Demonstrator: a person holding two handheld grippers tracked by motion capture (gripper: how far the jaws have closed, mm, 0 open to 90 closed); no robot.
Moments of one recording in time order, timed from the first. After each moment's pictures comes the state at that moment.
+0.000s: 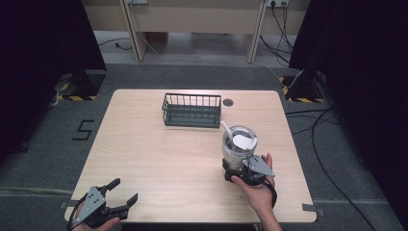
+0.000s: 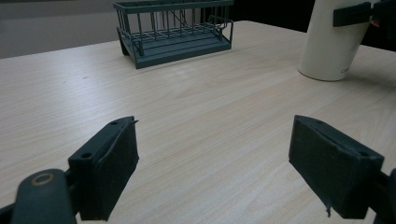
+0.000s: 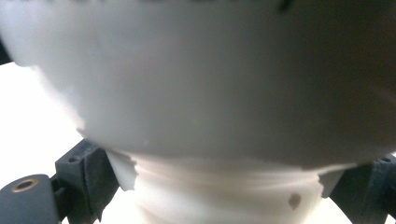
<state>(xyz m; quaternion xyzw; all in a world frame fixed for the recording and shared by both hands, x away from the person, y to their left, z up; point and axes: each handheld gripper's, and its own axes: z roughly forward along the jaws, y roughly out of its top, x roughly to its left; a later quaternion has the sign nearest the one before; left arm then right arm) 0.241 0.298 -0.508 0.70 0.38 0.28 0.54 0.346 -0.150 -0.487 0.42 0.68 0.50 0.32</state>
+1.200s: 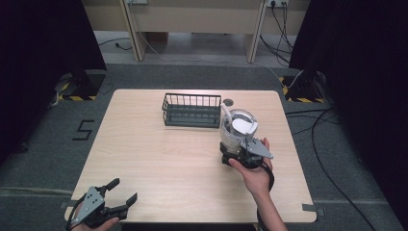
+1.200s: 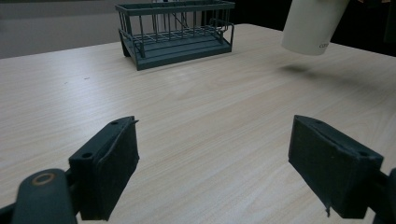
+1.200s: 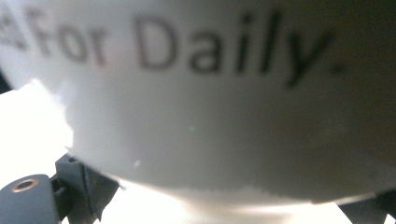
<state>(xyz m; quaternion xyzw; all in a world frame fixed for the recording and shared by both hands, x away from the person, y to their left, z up) 0.240 0.299 -0.507 0.69 0.38 0.28 0.55 0.378 -0.139 -0.447 0.43 0.67 0.51 0.33</state>
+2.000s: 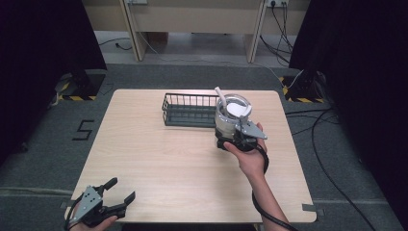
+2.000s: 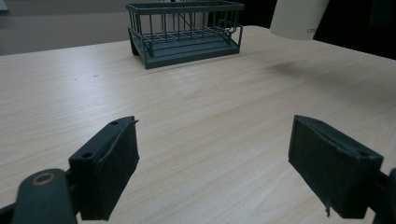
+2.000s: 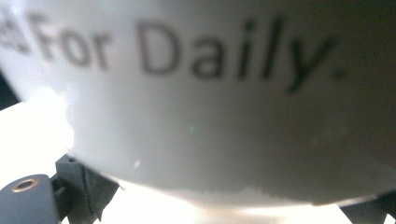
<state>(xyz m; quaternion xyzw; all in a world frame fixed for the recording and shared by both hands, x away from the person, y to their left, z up) 0.241 0.304 -0.507 0.68 0.39 0.28 0.55 0.417 -0.123 -0.423 0.42 0.68 0.51 0.32</state>
